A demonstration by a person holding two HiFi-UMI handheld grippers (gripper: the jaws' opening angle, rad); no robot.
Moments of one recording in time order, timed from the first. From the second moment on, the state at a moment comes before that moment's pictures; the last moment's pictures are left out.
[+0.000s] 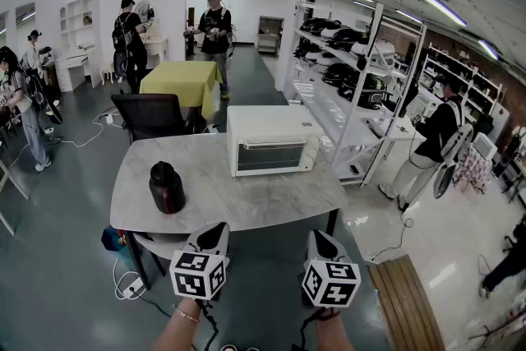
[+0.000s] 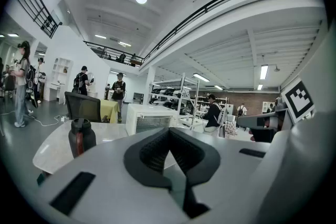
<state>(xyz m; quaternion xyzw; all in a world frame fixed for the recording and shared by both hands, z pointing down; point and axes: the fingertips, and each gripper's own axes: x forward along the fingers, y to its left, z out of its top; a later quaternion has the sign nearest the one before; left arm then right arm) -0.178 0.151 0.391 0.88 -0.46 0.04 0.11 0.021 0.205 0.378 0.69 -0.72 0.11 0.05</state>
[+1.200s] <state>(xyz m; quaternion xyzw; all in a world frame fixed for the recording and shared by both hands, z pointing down) -0.221 0.120 0.429 0.87 -0.46 0.06 0.16 0.012 0.211 0.404 0.72 -0.67 0.15 0.04</state>
